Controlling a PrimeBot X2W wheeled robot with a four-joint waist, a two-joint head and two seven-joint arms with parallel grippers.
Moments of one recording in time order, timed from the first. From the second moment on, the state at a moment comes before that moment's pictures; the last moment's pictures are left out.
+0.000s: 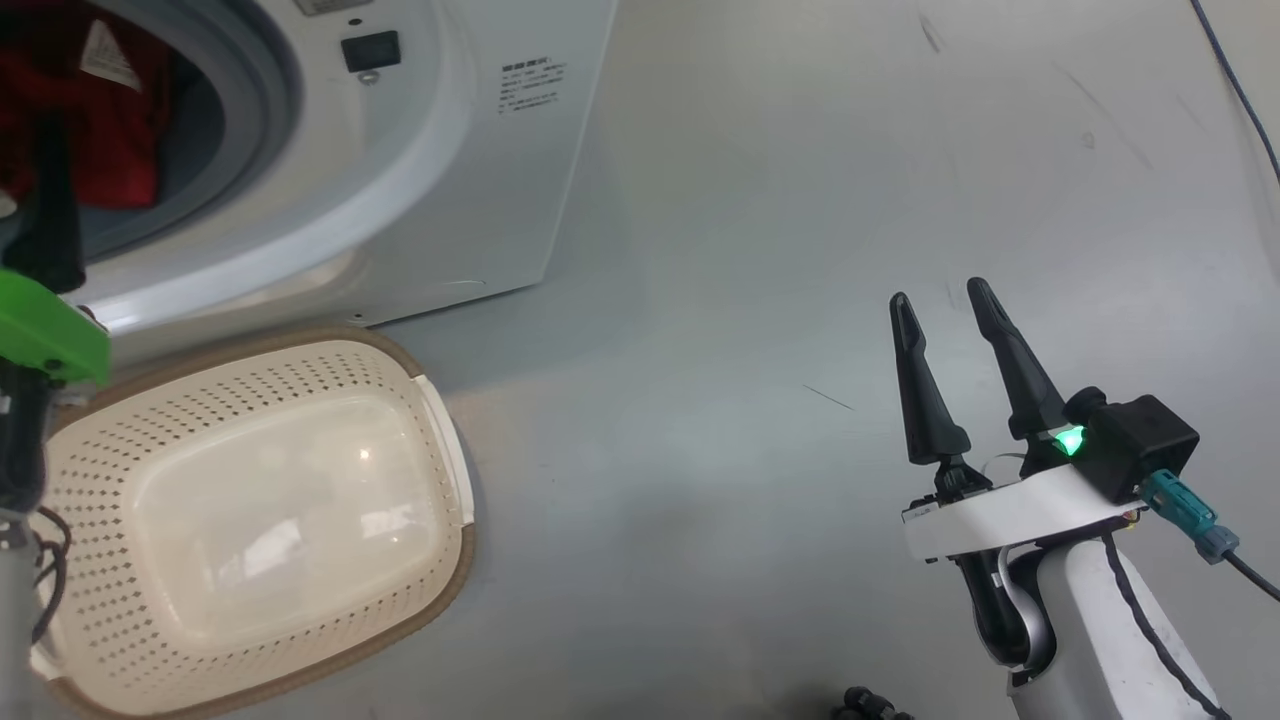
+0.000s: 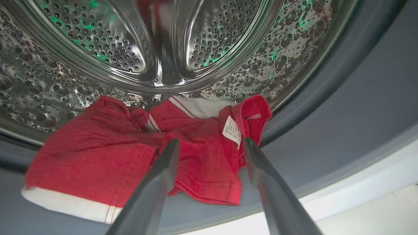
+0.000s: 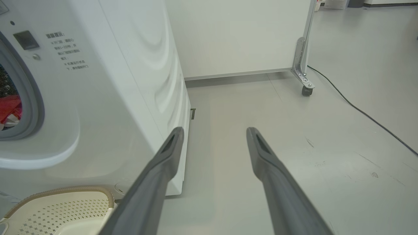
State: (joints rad) left arm -0.49 0.35 -0.03 0.11 -0.60 -0.03 0.17; right arm -0.17 -0.04 0.21 0.08 0.35 0.09 -0.25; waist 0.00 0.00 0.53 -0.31
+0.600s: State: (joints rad) left arm -0.66 0.38 -0.06 0.27 -0.63 -0.02 0.32; right arm -0.20 -0.04 0.24 0.07 0.39 0.07 -0.25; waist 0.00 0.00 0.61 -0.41
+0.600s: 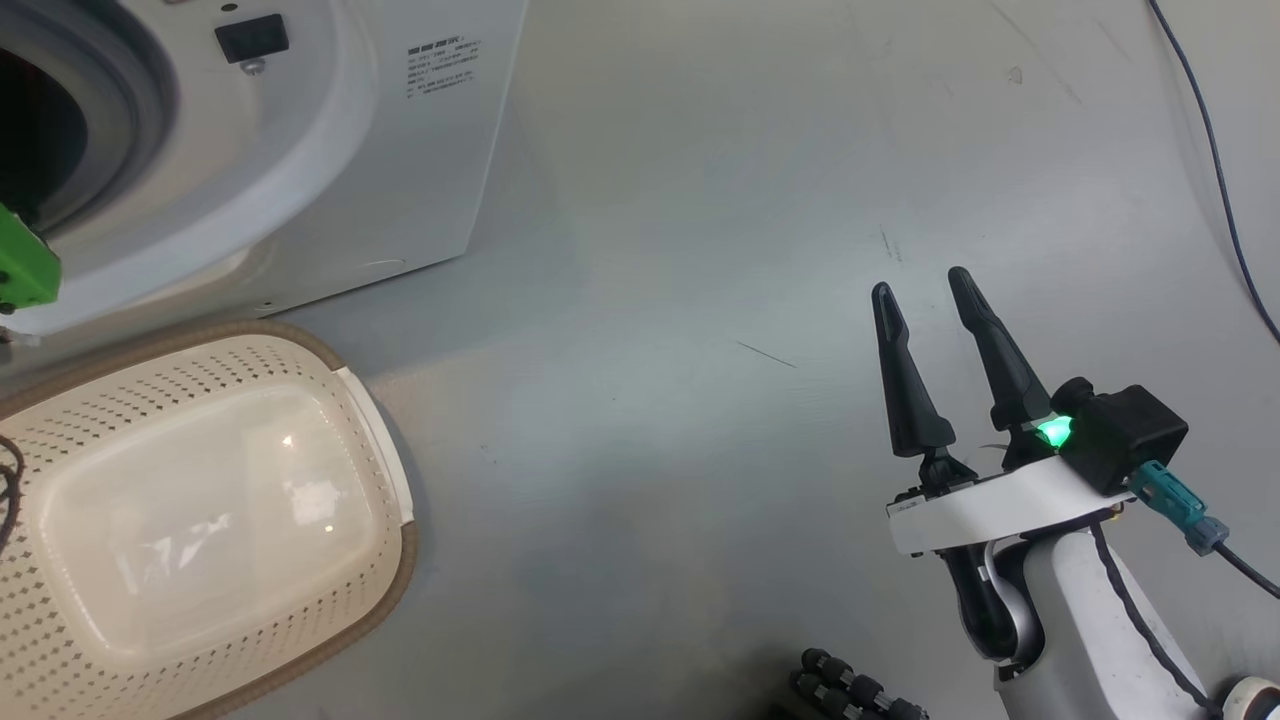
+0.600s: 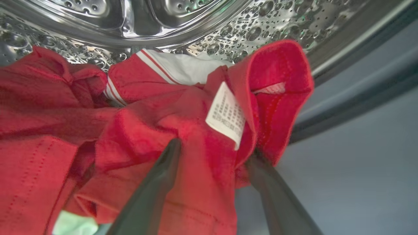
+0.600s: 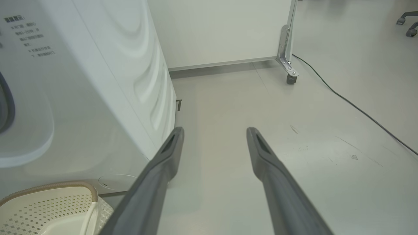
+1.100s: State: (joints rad) left arm -0.77 0.40 -0.06 0.39 -0.61 0.00 0.37; right arm -0.22 -0.04 0.27 0.07 0.39 0.06 -0.25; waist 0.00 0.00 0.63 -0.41
